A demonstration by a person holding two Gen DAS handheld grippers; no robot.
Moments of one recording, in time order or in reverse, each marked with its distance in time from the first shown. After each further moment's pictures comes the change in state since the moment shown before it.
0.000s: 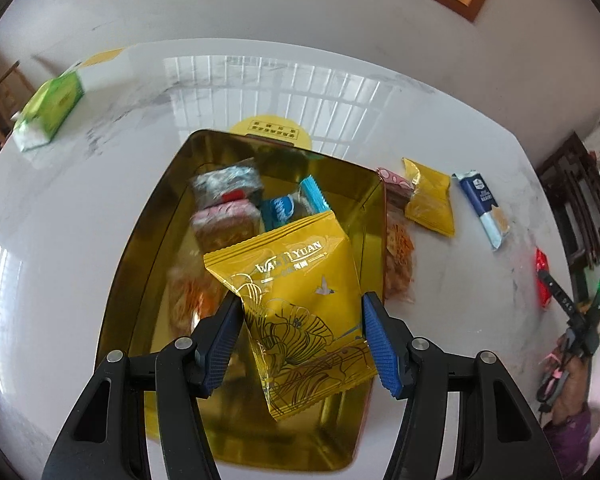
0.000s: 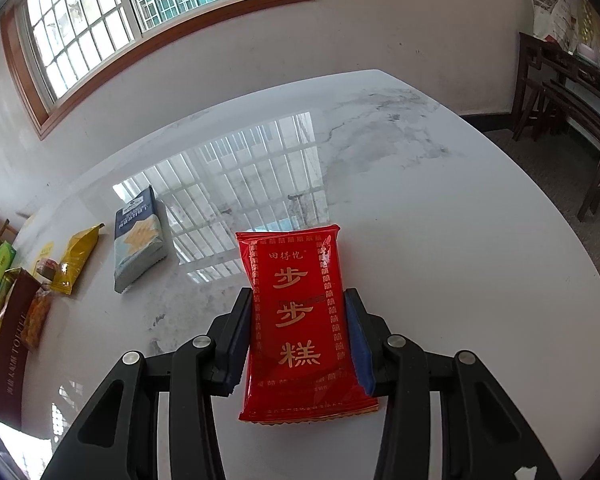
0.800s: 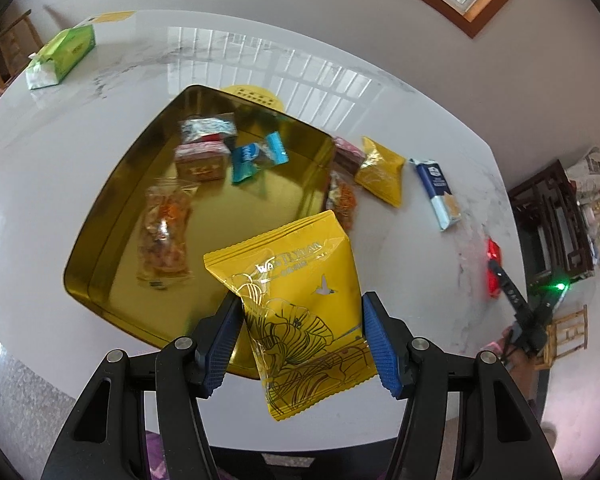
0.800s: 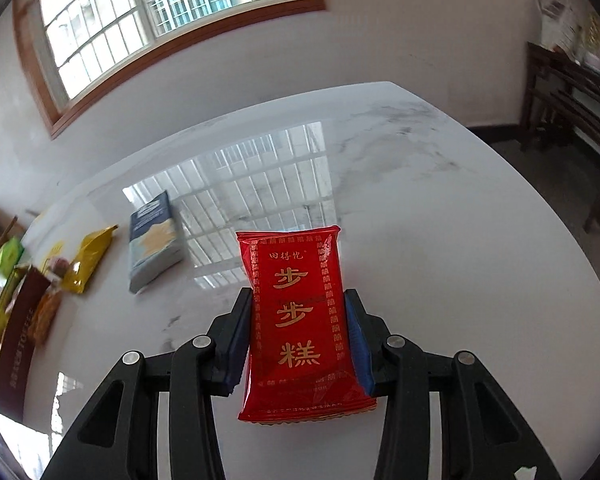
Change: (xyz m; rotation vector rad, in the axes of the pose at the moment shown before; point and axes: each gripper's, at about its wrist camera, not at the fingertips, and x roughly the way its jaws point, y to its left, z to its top) left arm -0.047 -0.019 -0.046 -0.150 0.045 -0.110; right arm -0.007 0.009 -0.004 -0.003 -0.030 0.030
